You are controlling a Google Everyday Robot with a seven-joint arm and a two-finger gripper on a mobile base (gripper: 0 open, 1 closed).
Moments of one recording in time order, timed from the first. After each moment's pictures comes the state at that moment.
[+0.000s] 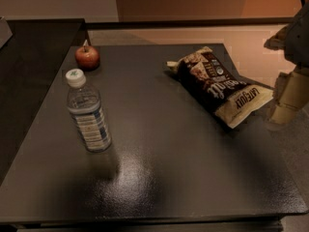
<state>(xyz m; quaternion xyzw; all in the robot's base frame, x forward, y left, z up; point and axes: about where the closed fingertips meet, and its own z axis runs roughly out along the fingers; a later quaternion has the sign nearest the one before) 0.438 -0.217 0.976 -0.60 0.78 -0.03 0.16</state>
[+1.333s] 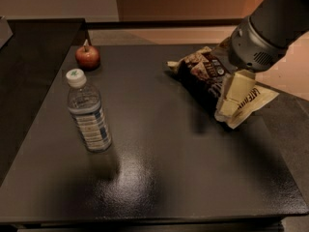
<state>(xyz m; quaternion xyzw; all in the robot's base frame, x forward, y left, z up) 0.495 -0.145 0.930 -0.66 0.72 0.06 0.20</state>
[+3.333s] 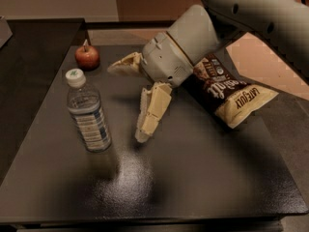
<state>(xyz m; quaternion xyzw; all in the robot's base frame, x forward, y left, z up) 0.431 0.058 0.938 -0.76 0.48 0.34 0.27</state>
